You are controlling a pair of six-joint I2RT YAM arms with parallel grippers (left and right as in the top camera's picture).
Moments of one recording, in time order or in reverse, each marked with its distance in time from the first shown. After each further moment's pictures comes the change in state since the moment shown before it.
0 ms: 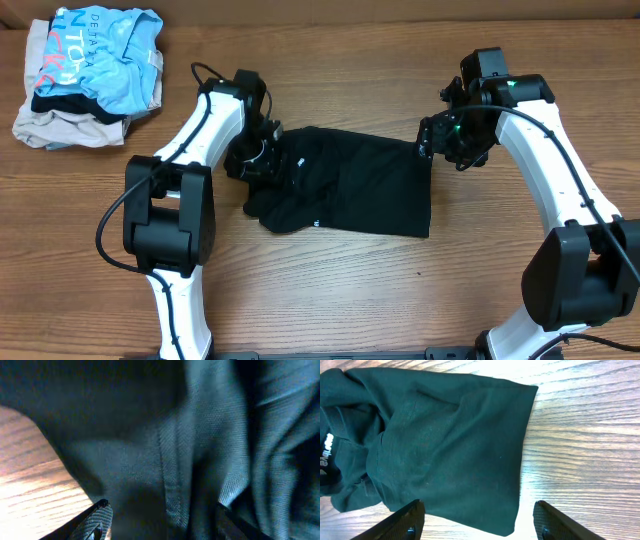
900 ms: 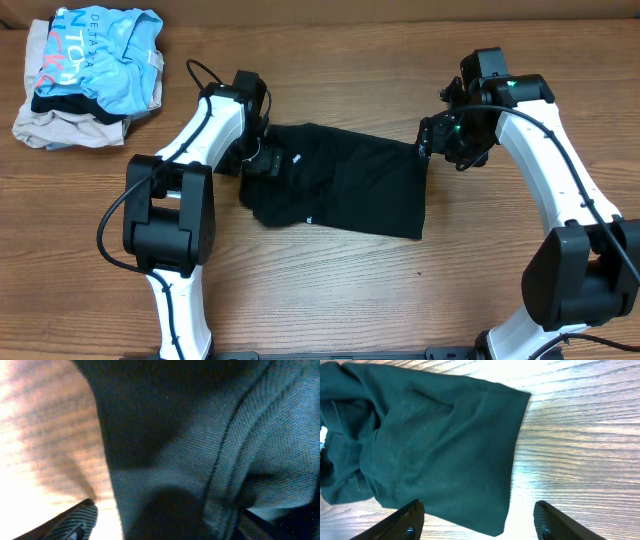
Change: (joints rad) left arm 0.000 0.000 -0.019 0.121 -0.187 -0.103; right arm 0.000 0.000 0.000 0.001 0.000 0.000
